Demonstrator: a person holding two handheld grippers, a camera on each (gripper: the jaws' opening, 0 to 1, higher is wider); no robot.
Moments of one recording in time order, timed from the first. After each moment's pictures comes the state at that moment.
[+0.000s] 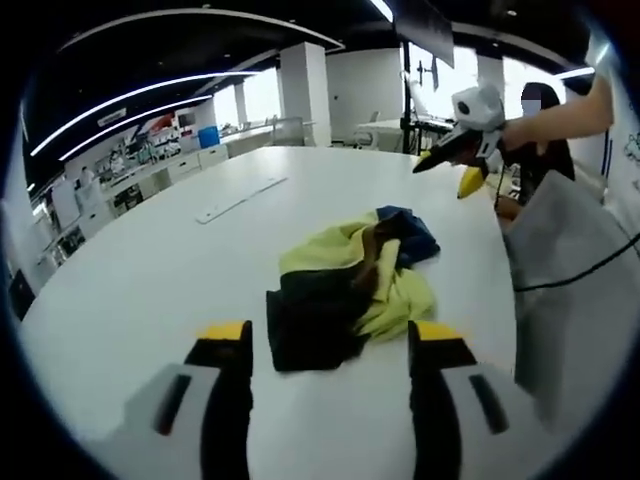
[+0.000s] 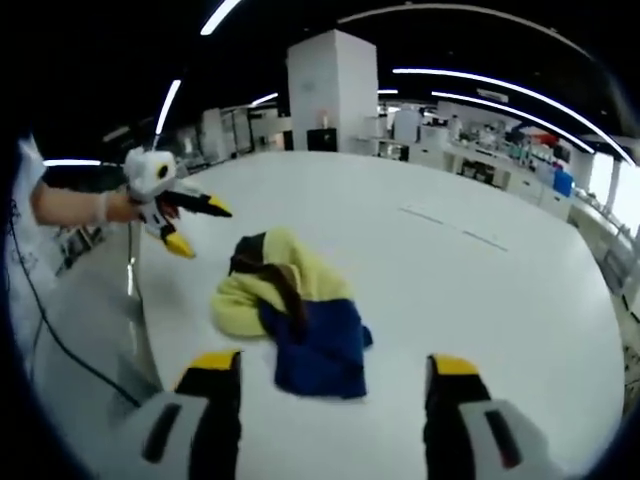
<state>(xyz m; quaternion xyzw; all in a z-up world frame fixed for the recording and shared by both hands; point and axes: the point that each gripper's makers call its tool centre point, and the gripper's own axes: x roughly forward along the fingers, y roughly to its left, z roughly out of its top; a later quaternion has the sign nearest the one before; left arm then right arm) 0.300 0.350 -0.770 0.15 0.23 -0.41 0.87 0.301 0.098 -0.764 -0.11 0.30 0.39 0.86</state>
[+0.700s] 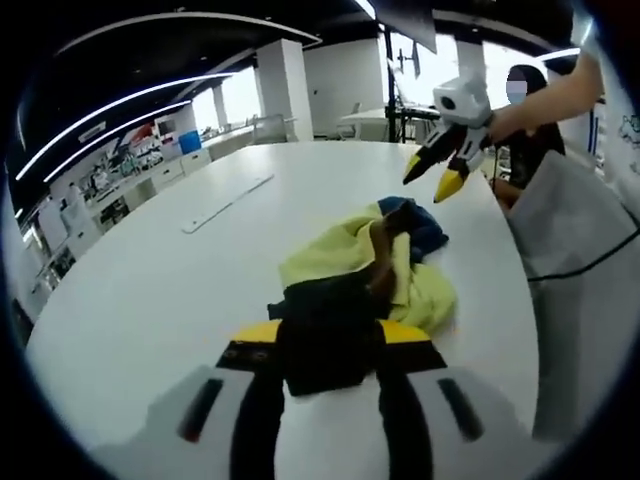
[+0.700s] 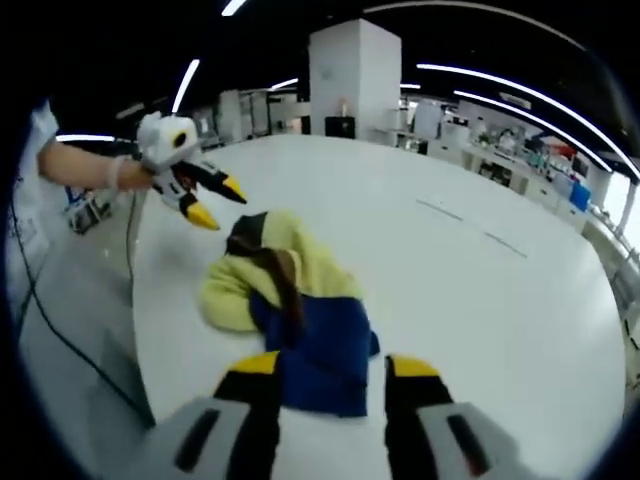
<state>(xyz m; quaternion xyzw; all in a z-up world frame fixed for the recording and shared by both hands) 0.327 0.338 -0.781 0.19 0.22 -0.44 0.85 0.325 0.115 -0.794 -0.15 0.31 0.42 0.84</state>
